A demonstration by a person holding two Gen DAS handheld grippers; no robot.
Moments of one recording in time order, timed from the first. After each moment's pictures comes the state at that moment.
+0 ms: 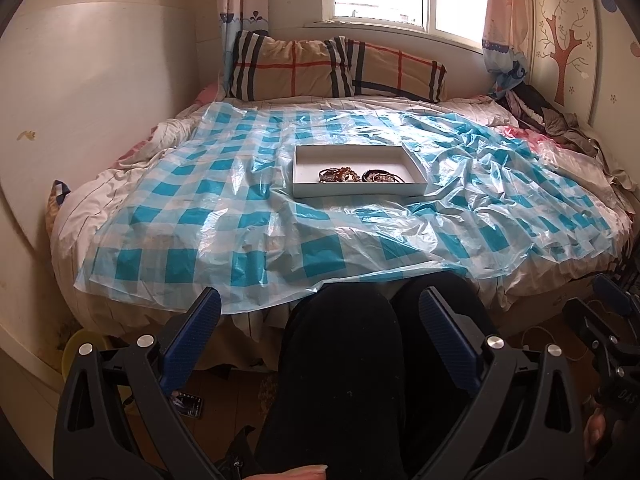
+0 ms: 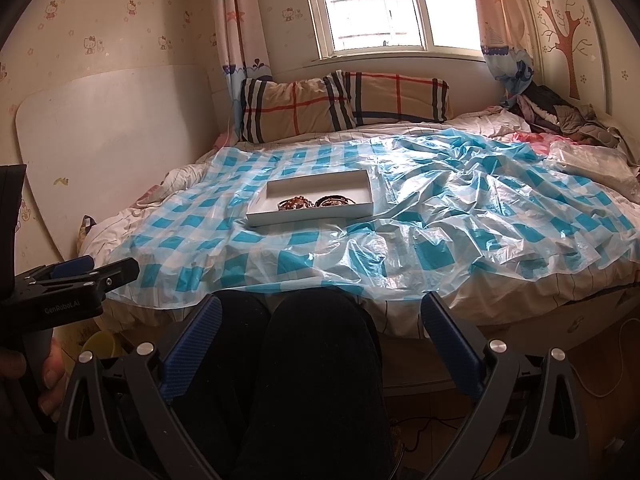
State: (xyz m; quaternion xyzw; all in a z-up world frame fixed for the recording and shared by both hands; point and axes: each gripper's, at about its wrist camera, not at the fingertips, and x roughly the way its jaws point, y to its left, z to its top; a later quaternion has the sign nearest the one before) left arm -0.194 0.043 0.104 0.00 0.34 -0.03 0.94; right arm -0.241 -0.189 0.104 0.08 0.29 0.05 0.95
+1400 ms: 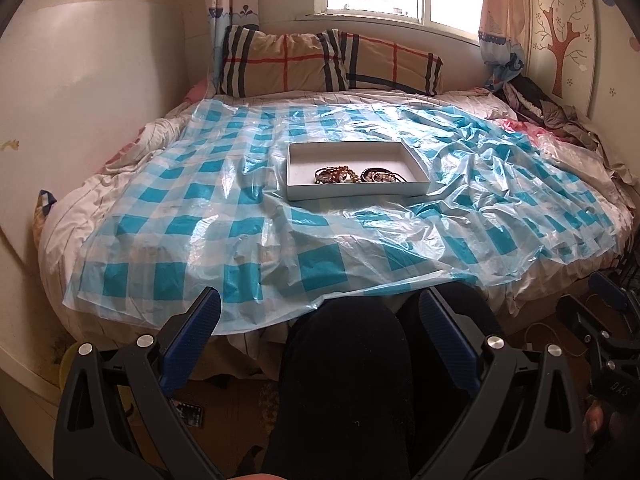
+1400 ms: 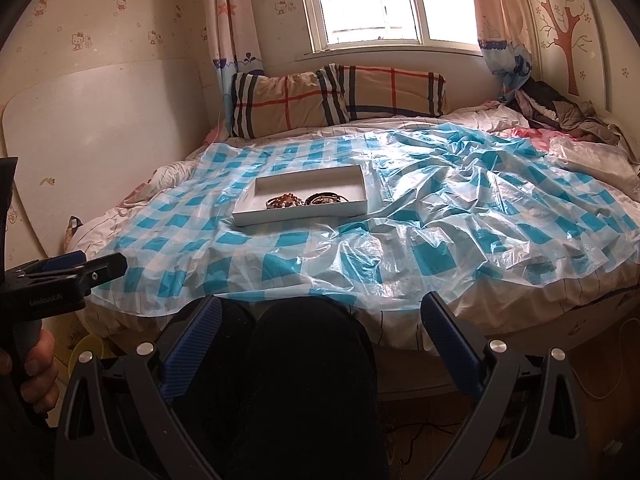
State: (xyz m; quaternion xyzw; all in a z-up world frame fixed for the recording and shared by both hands) left arm -0.167 0.053 0.094 0.01 0.35 -0.04 0.94; right arm -0.218 -0.200 0.089 0.08 0.30 0.04 0.95
